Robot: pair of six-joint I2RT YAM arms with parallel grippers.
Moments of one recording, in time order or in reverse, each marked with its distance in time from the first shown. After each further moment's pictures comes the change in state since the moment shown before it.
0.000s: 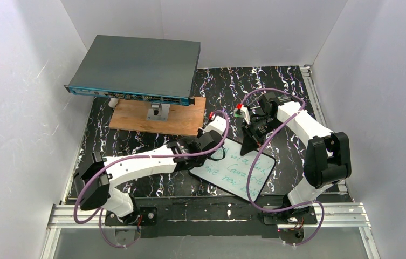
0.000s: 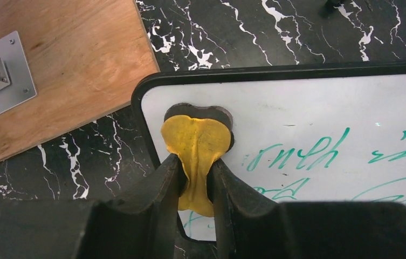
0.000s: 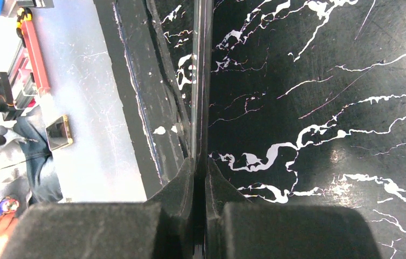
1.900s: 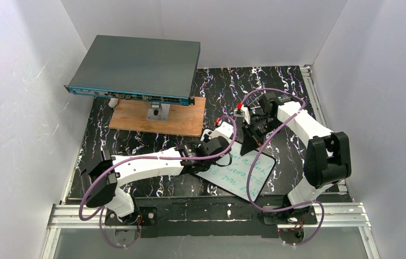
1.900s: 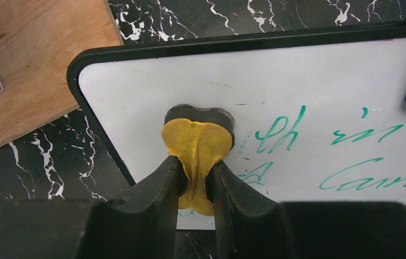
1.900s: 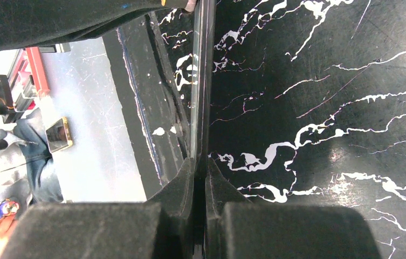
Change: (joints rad) left arm -0.046 0.061 0.027 -0.024 0.010 -0.052; right arm -0.002 0.000 0.000 0.005 0.003 0.010
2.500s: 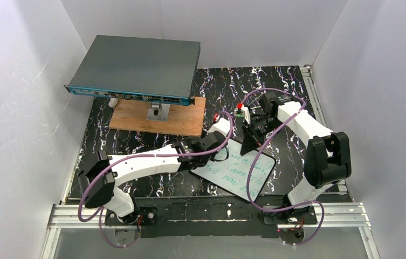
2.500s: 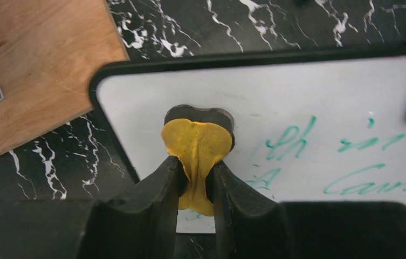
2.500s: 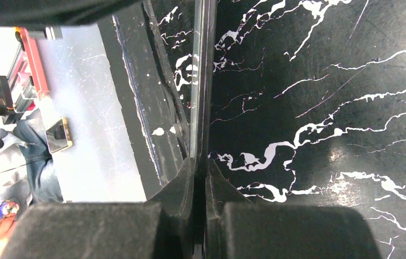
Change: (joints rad) left arm 0.027 -0.017 -0.002 0.018 0.050 0.030; right arm -0.001 0.000 0.000 0.000 -0.002 -0.003
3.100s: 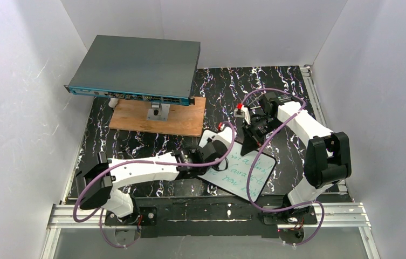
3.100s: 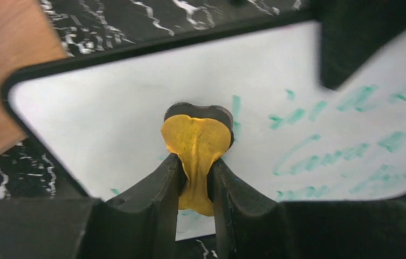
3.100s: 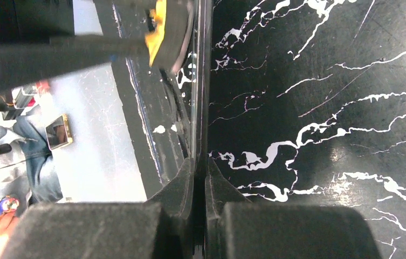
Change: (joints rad) left arm -0.037 -0.038 -0.086 0.155 0.069 0.029; right arm -0.004 0.000 0.000 -0.007 0.004 -0.004
